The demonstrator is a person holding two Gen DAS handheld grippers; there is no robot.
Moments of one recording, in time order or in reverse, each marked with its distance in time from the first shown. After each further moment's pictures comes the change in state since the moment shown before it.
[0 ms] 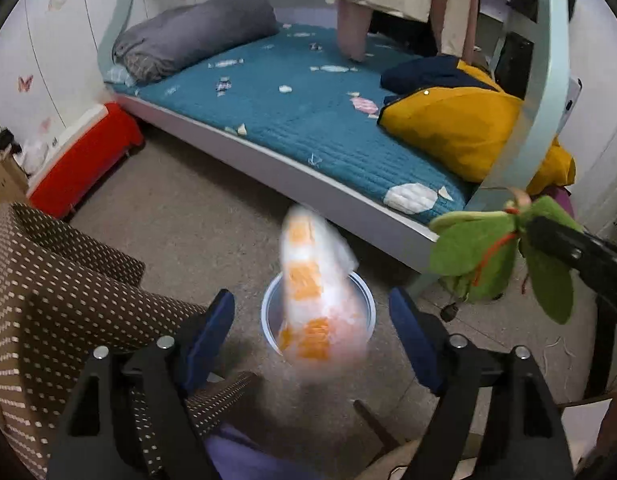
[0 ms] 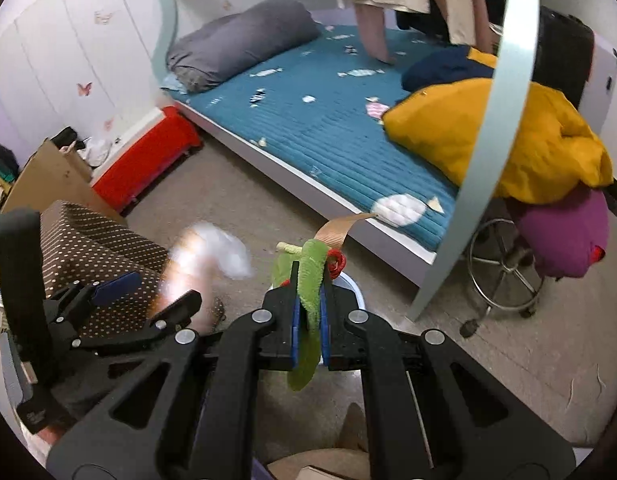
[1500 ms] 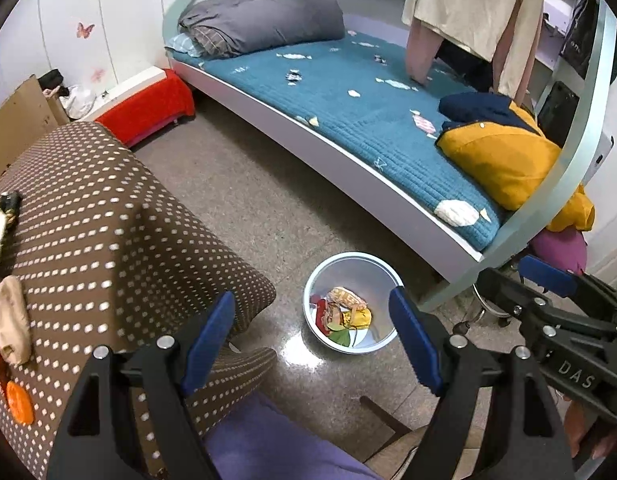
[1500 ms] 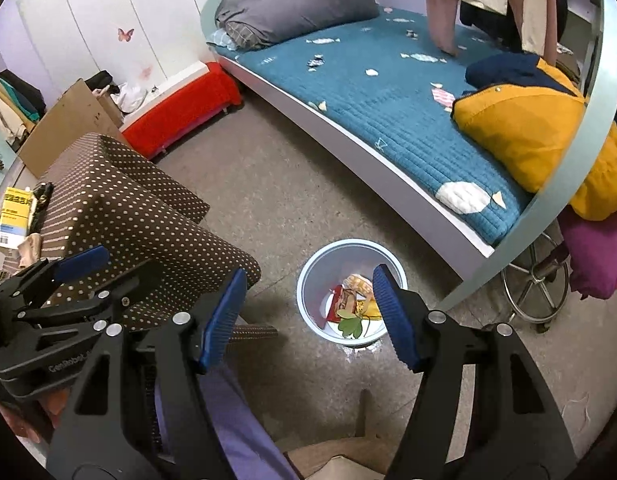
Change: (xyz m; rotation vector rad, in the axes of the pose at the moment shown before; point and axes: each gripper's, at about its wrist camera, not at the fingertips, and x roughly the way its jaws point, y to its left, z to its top) left arm -0.059 0.084 -0.043 -0.191 -0.036 0.083; right arm 0.021 0.087 -0.025 -0.170 0.079 0.087
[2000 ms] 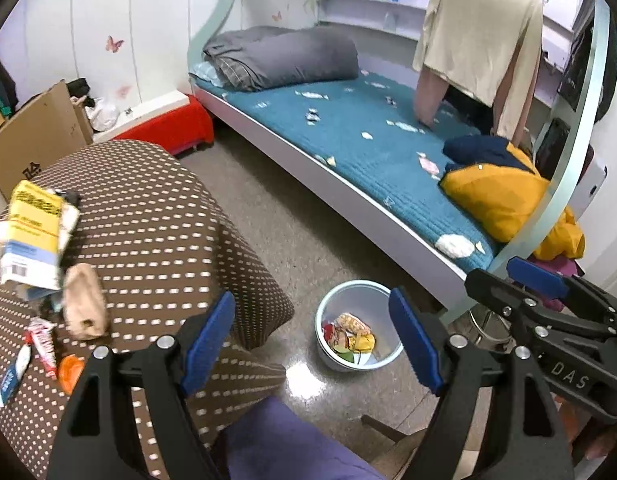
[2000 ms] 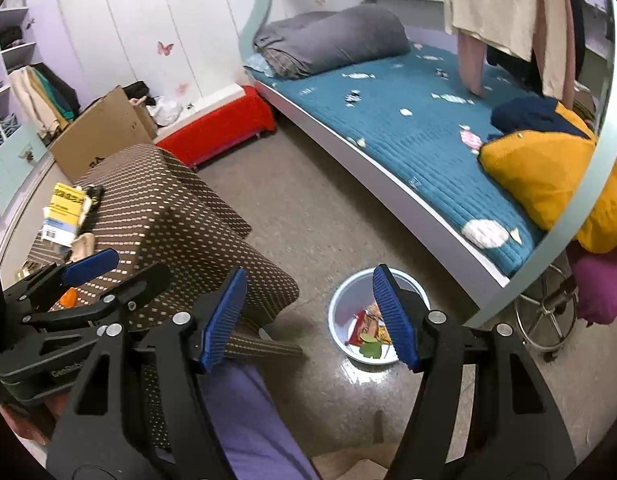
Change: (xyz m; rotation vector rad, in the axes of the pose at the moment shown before) left arm -0.073 0.034 -0.014 -0.055 -0.137 0.013; right arm -0.046 0.053 -0.001 -0.084 -0.110 0.077
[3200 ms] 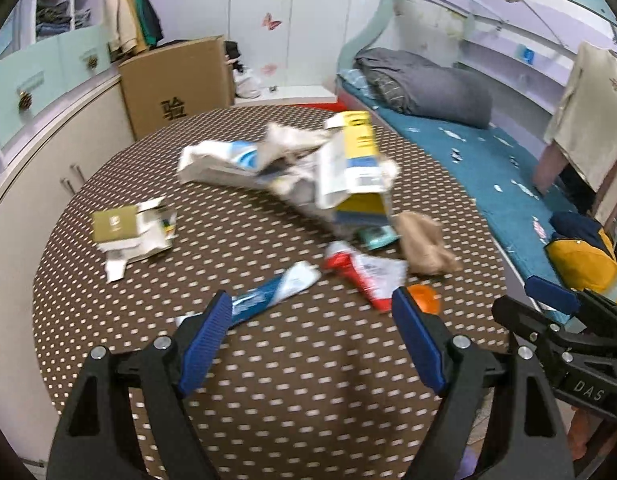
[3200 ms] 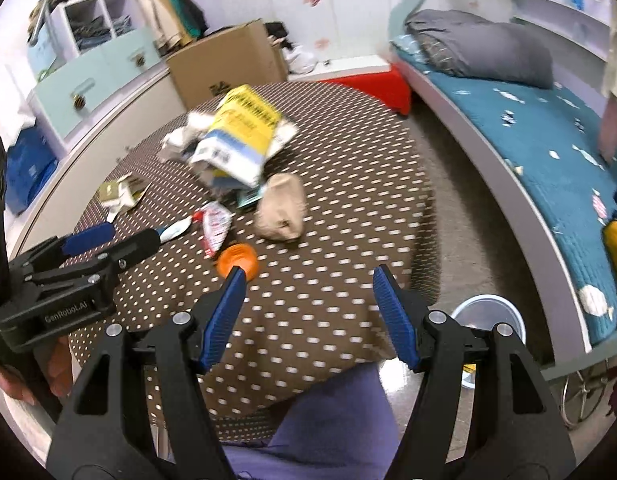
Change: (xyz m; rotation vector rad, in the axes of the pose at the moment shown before) left arm -0.098 0.206 -0.079 -0.334 -0.049 0.305; right arm 0.031 0.206 -0.026 -0.343 0.117 0.304
